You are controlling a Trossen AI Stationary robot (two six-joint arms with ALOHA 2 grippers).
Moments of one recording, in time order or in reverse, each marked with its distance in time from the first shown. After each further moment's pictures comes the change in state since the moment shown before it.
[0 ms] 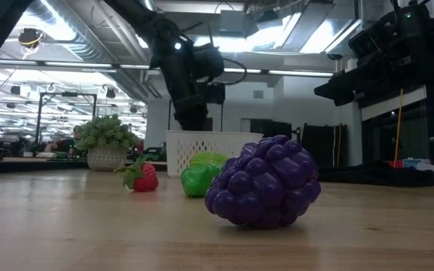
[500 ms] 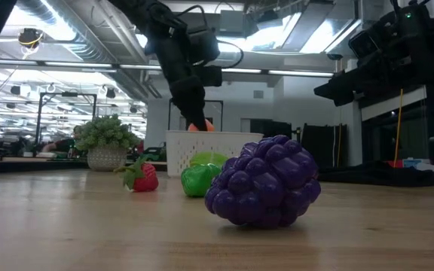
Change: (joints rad) left arm -0.013 -0.081 0.001 -0.036 0.004 0.031; right arm 0.000 0.000 0.000 0.000 0.000 0.001
